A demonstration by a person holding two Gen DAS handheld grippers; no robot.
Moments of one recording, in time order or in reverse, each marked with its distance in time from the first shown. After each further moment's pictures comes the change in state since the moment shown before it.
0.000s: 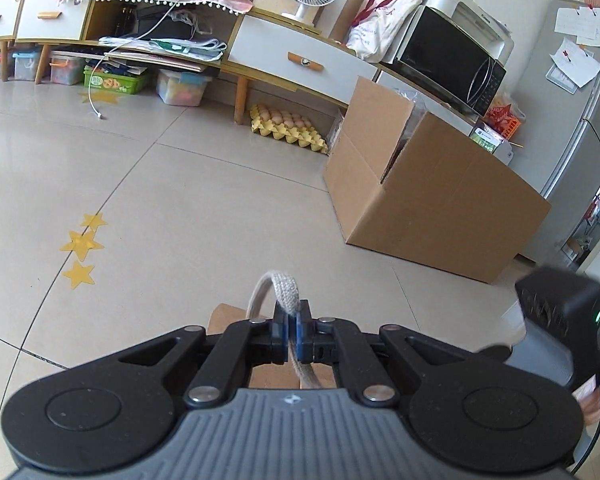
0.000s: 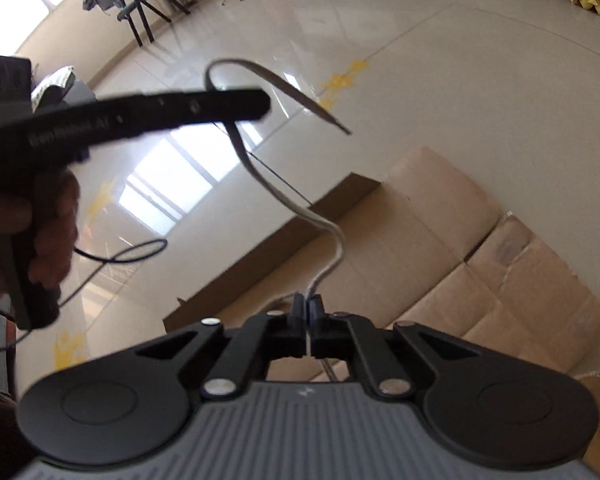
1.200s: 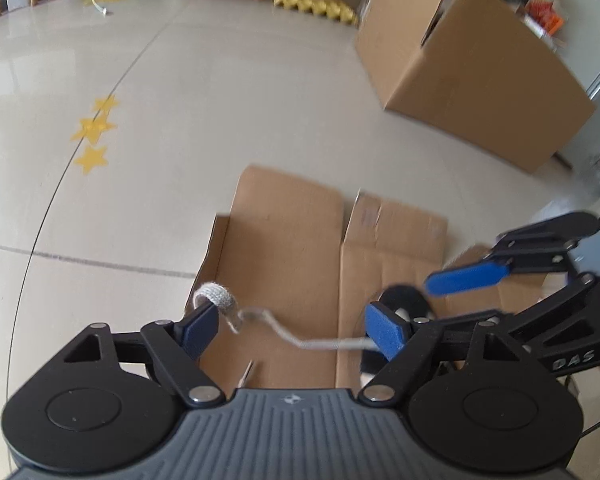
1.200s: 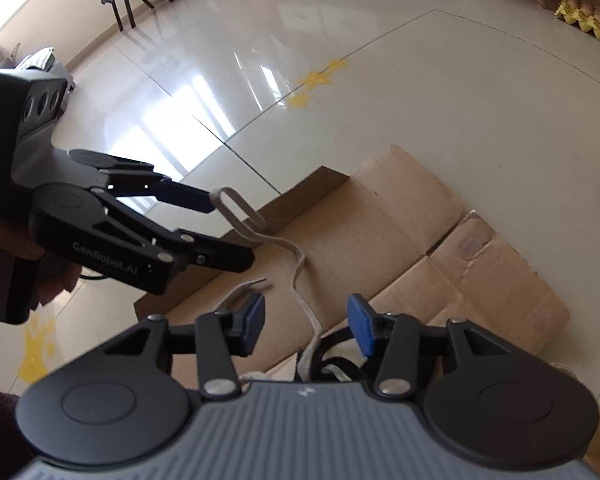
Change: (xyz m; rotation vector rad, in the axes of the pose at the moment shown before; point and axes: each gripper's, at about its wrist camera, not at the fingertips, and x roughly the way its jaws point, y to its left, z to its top) left arm 0.037 0.024 -0.045 0.029 0.463 0.139; right arm -0.003 -0.005 -0.028 -0.026 0.094 -0.179
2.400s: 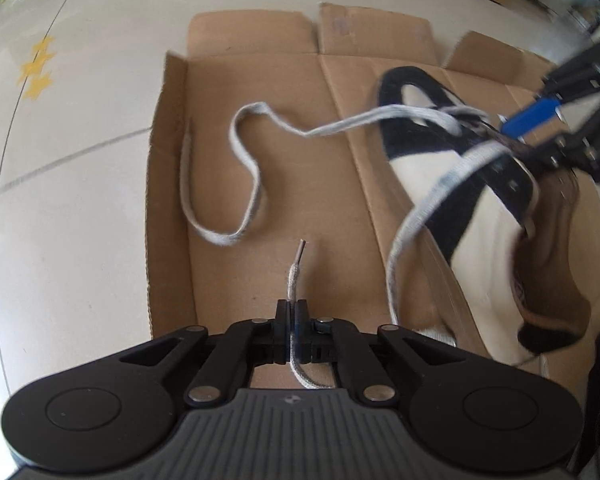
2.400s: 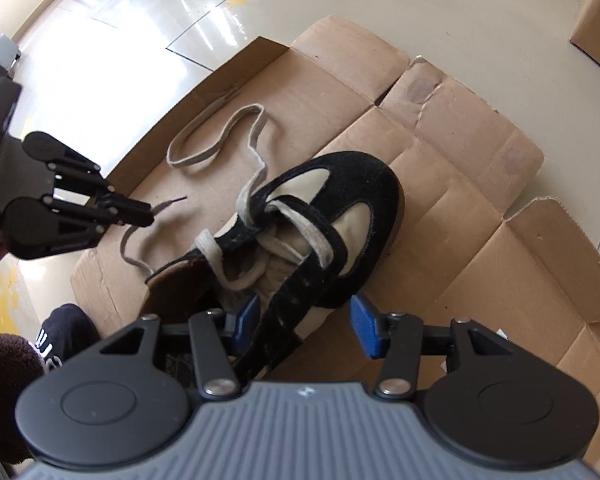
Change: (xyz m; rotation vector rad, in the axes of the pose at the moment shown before) left arm 0.032 -0.021 -0.088 0.447 0.150 0.044; right arm 0.015 -0.012 -0.066 0.108 0.191 -0.106
